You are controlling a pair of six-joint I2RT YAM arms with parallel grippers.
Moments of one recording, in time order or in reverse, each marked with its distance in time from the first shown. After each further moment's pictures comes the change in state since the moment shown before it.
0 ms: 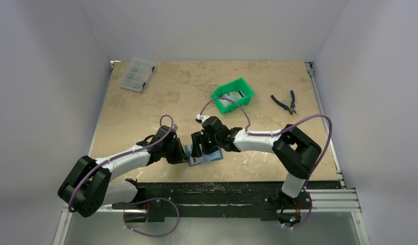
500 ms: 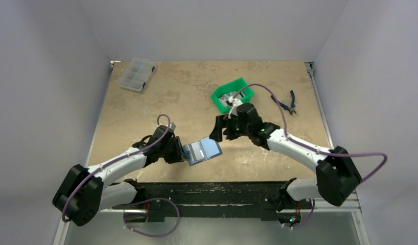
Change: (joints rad) left arm 0.000 -0.056 0.010 -0.057 -0.033 0.026; right arm -0.192 -0.333 -0.103 -0.037 -0.054 -0.045
